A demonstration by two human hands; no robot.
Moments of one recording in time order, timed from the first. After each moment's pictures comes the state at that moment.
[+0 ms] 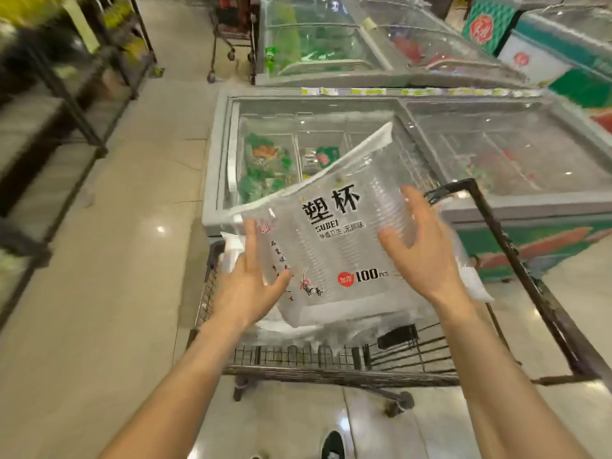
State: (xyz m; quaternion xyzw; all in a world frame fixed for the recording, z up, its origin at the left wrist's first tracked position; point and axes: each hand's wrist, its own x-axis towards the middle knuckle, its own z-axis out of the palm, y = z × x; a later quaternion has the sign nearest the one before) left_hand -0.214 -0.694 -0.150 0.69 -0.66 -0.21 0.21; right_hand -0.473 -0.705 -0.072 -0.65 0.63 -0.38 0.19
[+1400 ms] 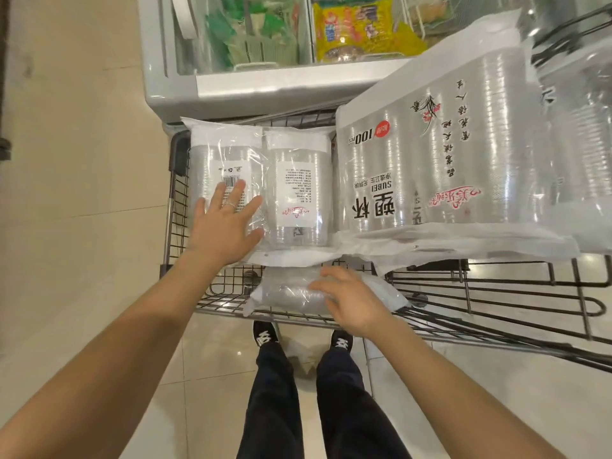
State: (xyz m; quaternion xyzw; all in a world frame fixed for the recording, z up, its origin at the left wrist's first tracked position) left_hand -0.160 -0.795 -0.385 0.61 -0.76 -0.12 -0.18; right_hand -0.424 -0.686 -0.407 -0.75 0.52 -0.02 0.40
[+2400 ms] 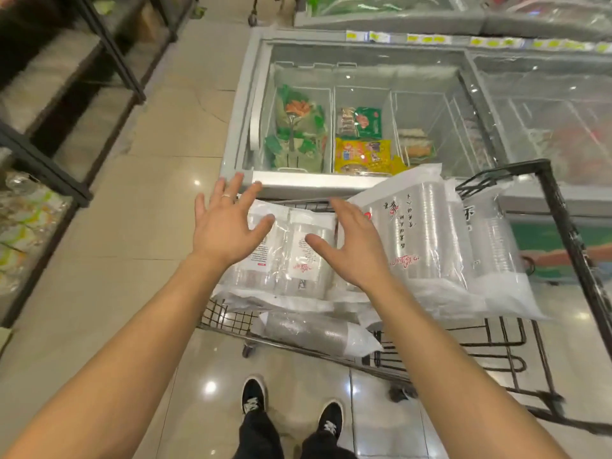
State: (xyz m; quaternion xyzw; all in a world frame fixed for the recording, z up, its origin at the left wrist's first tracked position) left_hand -0.181 -0.765 -0.184 0.73 -0.68 -0.04 0.09; right_hand -0.415 -0.770 -0.195 -0.75 0.57 -0.23 0.24
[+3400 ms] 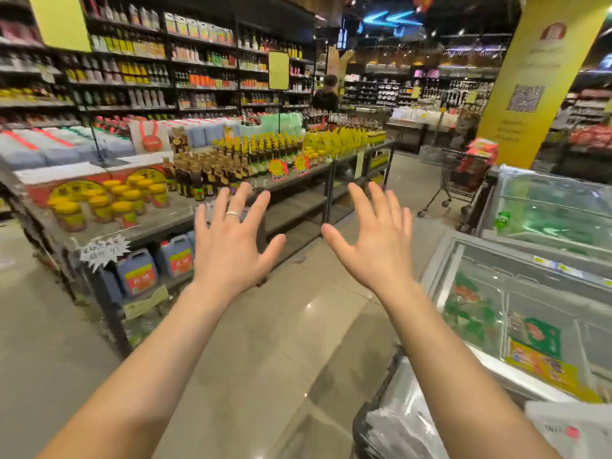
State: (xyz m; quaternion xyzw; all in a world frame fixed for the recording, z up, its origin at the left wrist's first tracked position) left_hand 0.100 -0.454 0.058 0.84 -0.42 0.27 0.19; right_hand -0.063 -0.601 0.078 -0.88 0.33 -0.35 0.01
